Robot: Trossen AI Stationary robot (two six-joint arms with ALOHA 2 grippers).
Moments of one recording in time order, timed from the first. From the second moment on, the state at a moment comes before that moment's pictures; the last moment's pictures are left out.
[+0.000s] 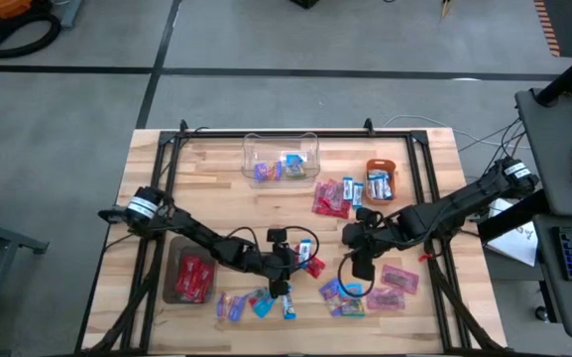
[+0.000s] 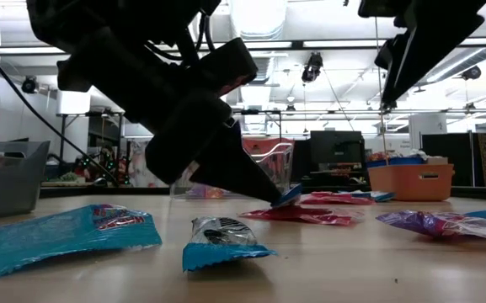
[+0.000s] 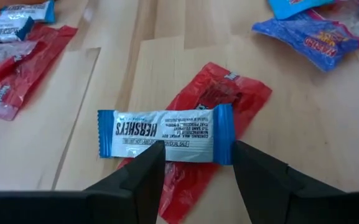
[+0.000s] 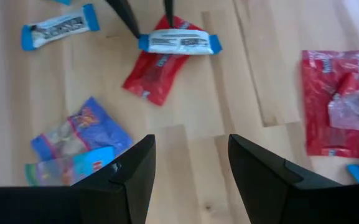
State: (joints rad) left arm -0.36 1.98 0.99 0.30 -0.41 -0.13; right arm 0.38 1.35 0.98 -0.69 0.19 0.50
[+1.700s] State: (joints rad) left arm -0.32 2.01 0.99 0.32 -0.46 -0.21; right arm 0.38 1.38 0.61 0.04 0.37 0.31
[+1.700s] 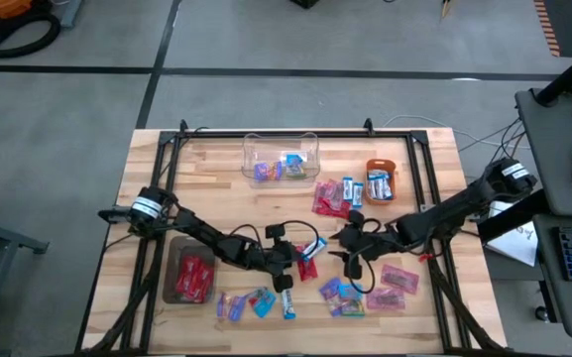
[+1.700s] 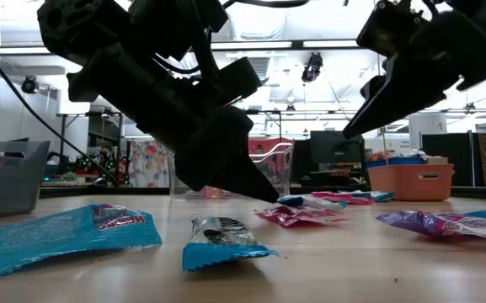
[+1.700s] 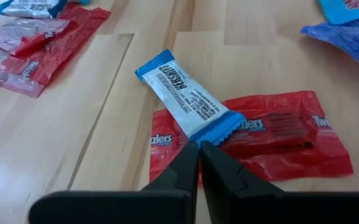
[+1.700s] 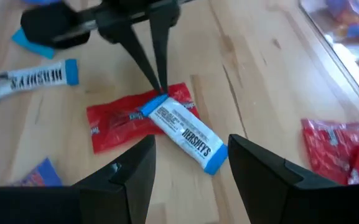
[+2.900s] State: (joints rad) left arm -0.33 1.81 0.99 0.14 -0.46 -0.16; right arm 0.20 1.78 0.71 0.22 0.21 0.05
